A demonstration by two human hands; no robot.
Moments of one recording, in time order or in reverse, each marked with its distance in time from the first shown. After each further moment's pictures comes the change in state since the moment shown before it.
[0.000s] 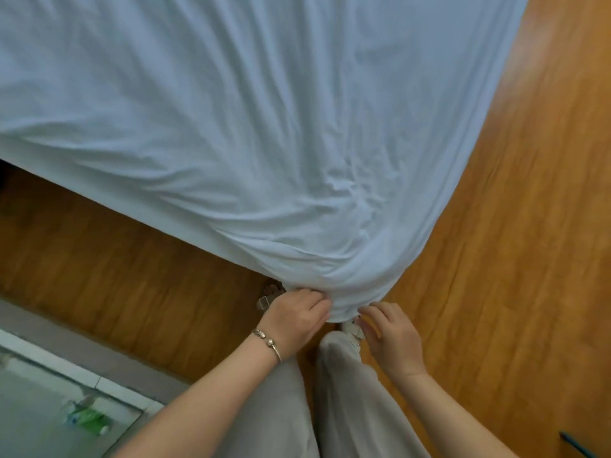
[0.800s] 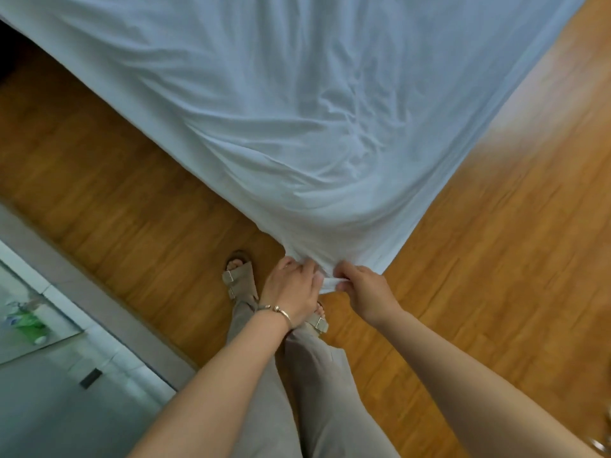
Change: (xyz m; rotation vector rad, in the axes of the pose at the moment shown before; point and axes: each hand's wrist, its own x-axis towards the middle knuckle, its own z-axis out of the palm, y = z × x) left_hand 0.011 0.092 0.102 0.071 -0.243 -0.682; right_hand 0.021 0.084 0.009 0.051 -0.580 -0.235
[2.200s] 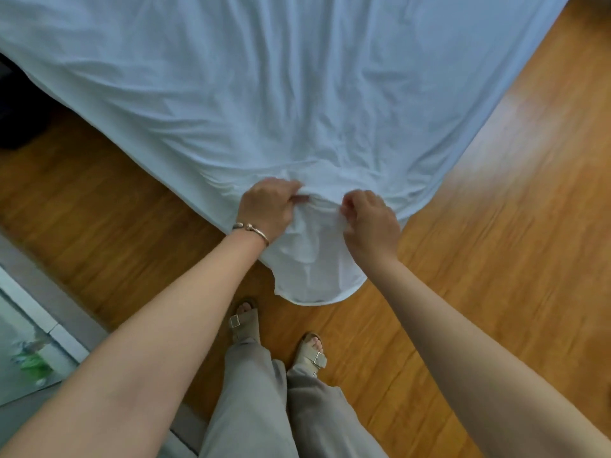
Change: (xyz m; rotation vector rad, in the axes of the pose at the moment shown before) left_hand 0.085 -0.040 -0.169 -0.121 0.508 0.073; right_hand 0.054 -0.088 -0.141 -0.098 0.703 0.083
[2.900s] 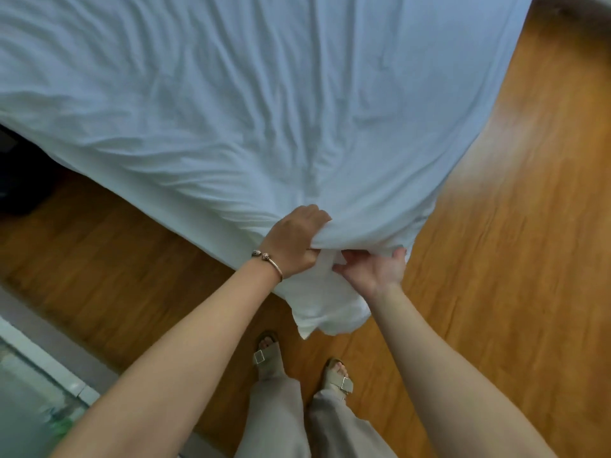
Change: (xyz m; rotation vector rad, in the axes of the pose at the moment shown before) left_hand 0.026 -0.001 -0.063 -0.253 -0.134 0.398; right_hand 0.011 -0.043 0.012 2.216 -0.013 1.102
